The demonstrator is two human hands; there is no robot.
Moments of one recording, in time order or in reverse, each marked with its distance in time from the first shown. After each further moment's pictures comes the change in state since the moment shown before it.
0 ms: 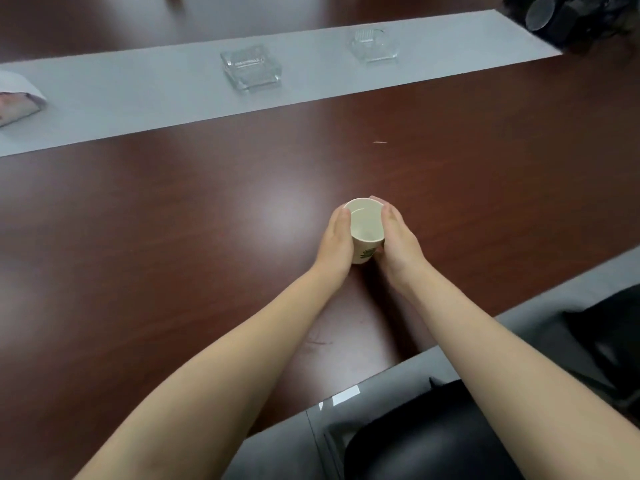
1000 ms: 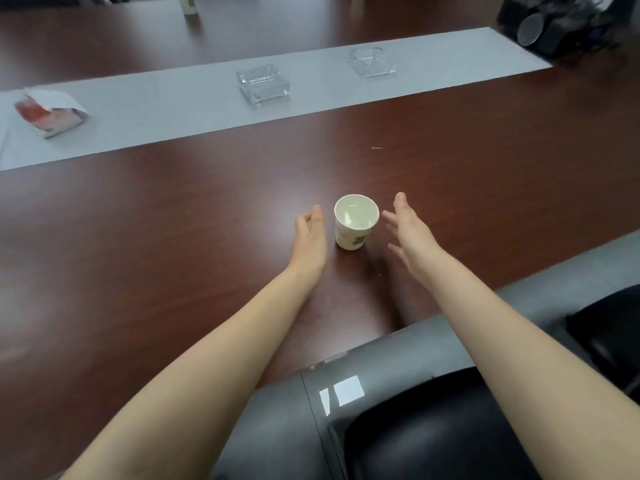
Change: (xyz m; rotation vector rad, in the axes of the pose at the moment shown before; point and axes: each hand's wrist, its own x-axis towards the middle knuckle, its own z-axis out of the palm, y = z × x) left_hand -0.064 0.034 -0.027 0.163 0.165 -0.105; right_hand -0.040 -0.040 -0.030 -0.204 -0.001 0.143
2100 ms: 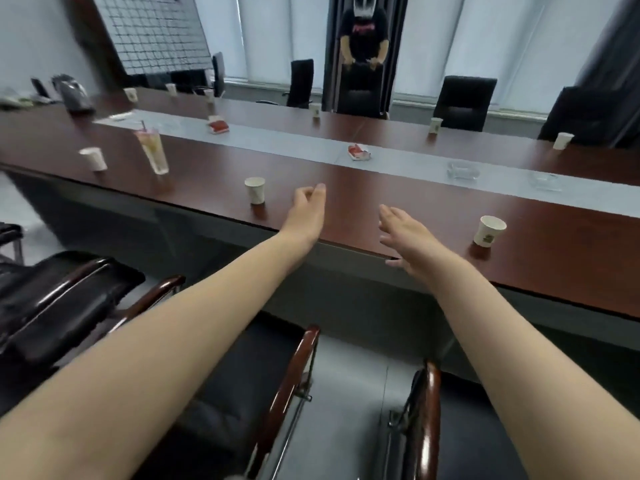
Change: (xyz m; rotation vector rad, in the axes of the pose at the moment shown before) left_hand -0.606 -0.027 -0.196 0.057 0.683 0.211; right_hand -0.562 0.020 0.027 -0.386 -0.719 -0.379
